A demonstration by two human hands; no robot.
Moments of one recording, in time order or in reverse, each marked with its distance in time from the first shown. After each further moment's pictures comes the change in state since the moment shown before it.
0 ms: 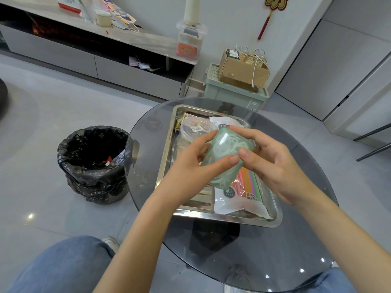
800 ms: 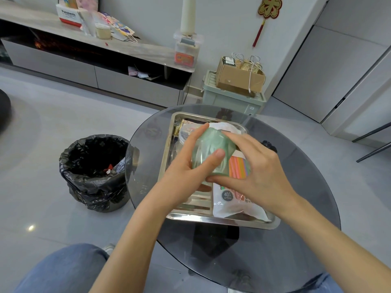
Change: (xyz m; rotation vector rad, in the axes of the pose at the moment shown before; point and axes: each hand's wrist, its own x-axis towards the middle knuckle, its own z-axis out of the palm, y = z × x) left_hand -0.009 0.015 -0.003 -0.007 0.003 0.038; right_hand 0.000 0.002 0.019 -0.849 0.174 -0.416
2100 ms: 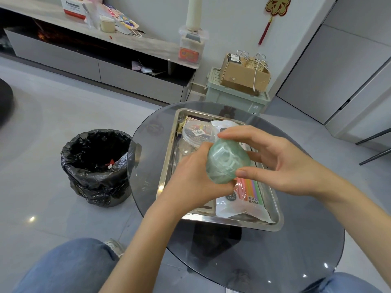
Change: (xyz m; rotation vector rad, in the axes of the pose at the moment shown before) left_hand 0.004 -0.014 0.007 0.500 0.085 0.014; right_hand 0.019 0.011 -0.039 0.524 -0.465 0.089
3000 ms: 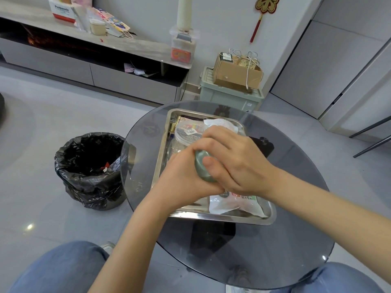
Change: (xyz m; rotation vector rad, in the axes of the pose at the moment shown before) left_hand 0.000 0.011 -0.006 0.061 -0.022 0.073; right_hand 0.026 -0.002 0.037 -0.795 0.254 -0.440
